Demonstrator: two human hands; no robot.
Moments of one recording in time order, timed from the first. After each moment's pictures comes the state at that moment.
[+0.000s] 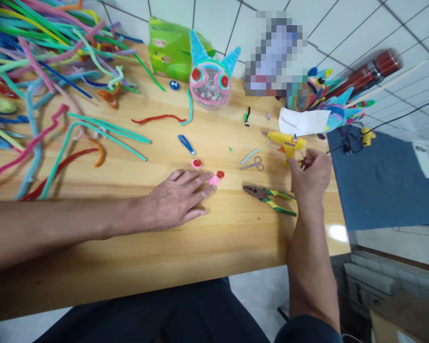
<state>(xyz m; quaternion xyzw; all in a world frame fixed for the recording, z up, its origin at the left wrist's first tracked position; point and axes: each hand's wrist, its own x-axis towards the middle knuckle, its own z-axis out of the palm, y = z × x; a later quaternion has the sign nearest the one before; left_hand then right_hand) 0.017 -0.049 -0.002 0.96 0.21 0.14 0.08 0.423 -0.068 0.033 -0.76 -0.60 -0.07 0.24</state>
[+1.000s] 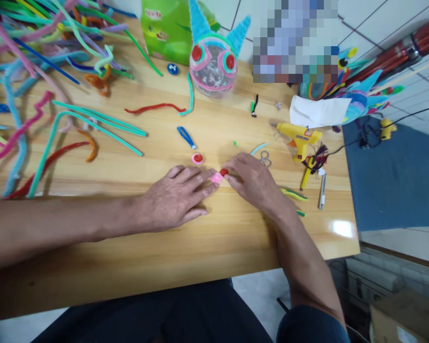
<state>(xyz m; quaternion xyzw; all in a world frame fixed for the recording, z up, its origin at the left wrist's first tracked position) 0.017 -0.049 0.000 0.97 0.21 0.13 0.07 0.285 -0.058 0.032 -0.50 -0.85 0.13 0.15</state>
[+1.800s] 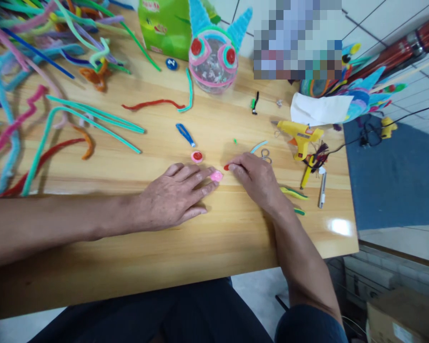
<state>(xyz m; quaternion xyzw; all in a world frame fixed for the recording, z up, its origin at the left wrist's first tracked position) 0.016 -0.049 0.000 0.97 0.21 0.13 0.07 0.283 -0.061 0.033 -0.60 -0.75 0.21 0.21</state>
